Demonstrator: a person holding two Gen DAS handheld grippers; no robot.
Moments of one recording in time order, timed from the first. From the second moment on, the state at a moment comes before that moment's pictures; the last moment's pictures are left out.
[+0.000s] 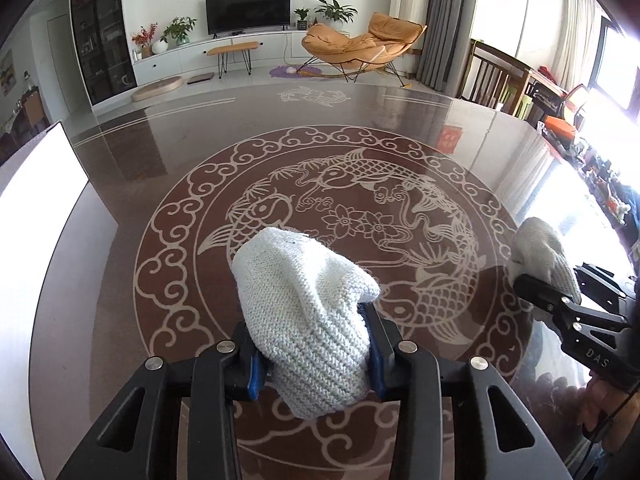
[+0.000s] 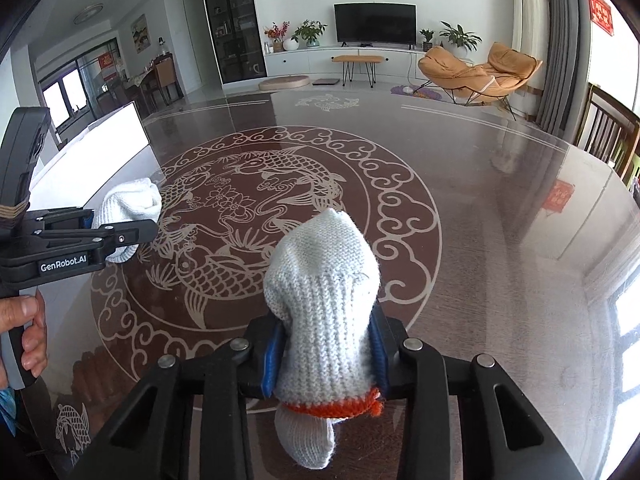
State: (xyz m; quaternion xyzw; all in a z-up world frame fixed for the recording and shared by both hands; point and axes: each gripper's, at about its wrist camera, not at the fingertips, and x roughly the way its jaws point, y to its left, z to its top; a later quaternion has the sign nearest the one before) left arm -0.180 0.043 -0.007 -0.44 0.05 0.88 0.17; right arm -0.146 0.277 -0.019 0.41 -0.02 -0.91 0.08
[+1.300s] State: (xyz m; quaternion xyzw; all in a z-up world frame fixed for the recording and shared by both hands) left arm -0.217 -0.438 0.057 -0.47 -0.12 0.87 -0.06; right arm -0.279 -0.285 0.098 0.44 0.12 -0.79 0.41
